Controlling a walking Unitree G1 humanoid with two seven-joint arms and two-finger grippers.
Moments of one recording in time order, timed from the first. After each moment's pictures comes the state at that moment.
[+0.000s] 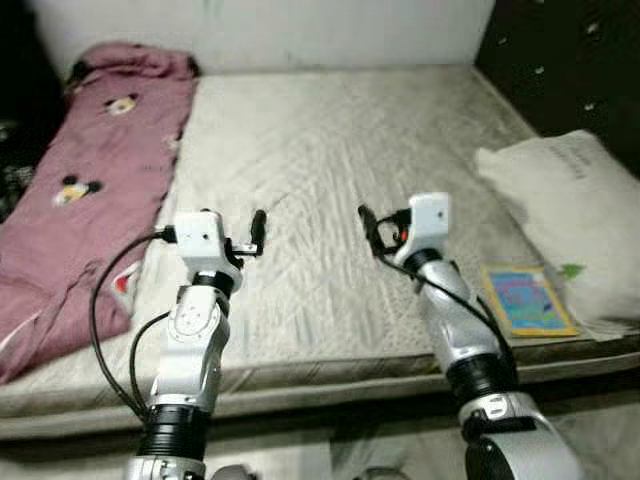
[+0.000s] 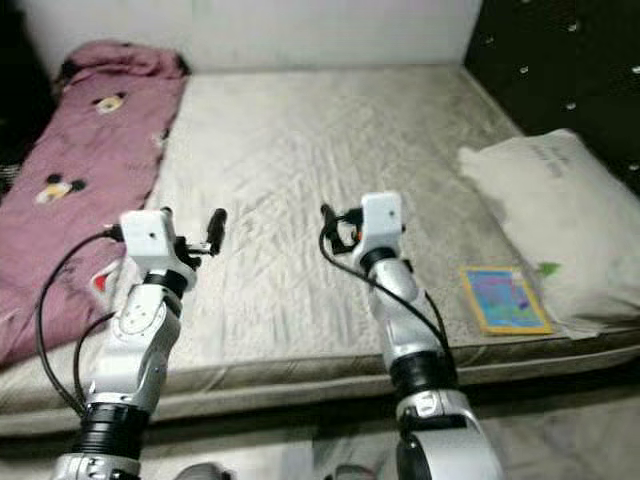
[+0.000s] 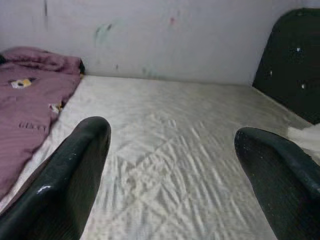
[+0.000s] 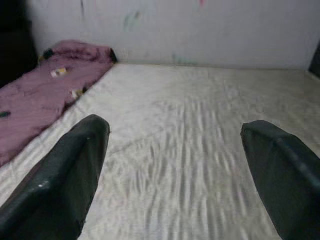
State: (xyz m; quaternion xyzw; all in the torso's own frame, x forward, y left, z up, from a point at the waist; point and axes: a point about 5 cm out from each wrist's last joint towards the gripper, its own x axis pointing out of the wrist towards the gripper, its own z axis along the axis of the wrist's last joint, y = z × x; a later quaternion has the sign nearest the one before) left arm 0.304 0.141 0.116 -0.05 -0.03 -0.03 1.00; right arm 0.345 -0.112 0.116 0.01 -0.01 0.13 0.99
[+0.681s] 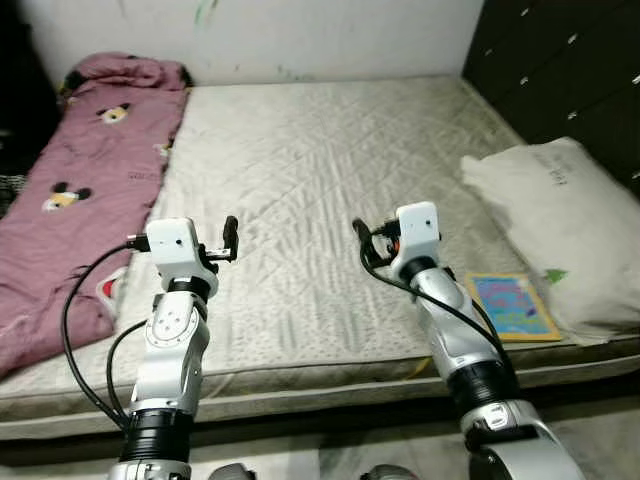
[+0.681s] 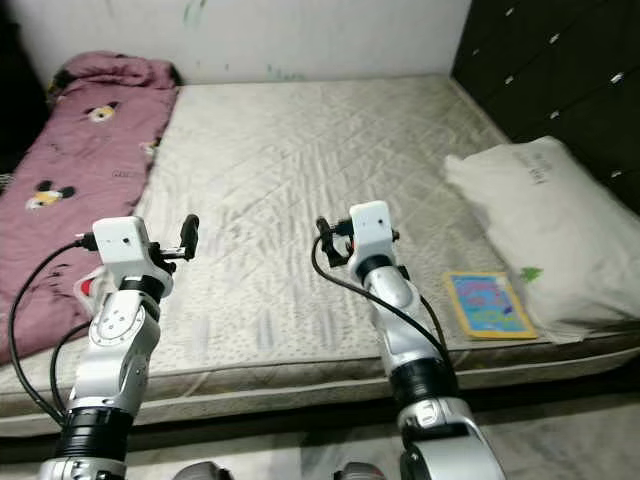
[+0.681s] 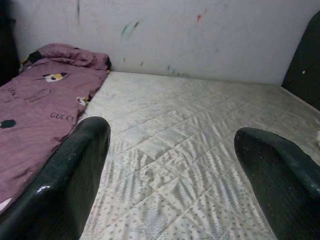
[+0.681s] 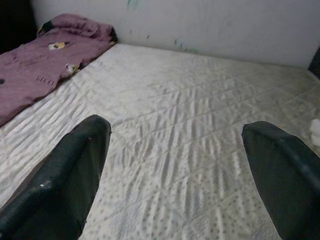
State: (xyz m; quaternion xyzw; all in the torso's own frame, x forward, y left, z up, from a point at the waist) left arm 0.300 0.166 0.107 -0.05 -0.01 0.02 1.00; right arm 0.335 -0.120 0.099 -0.05 0.04 0.13 0.99
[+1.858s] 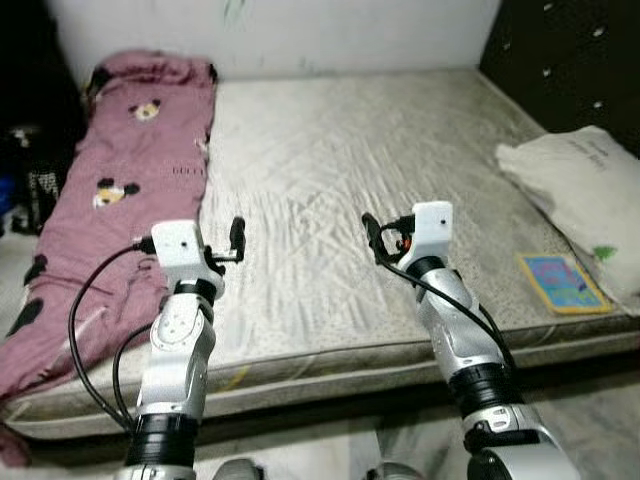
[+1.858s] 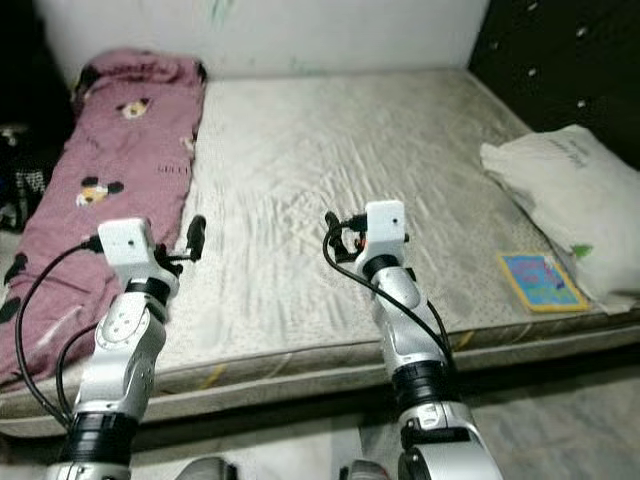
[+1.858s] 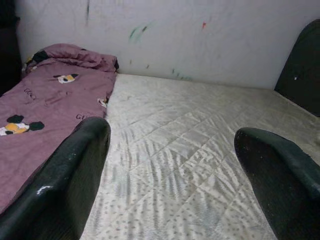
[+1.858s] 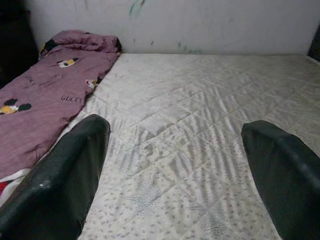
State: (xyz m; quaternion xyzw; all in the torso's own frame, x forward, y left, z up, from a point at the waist) left arm 0.300 0.157 0.111 -0.06 -0.02 0.00 1.00; right arm 0.336 -0.122 0.104 0.02 0.03 0.11 0.99
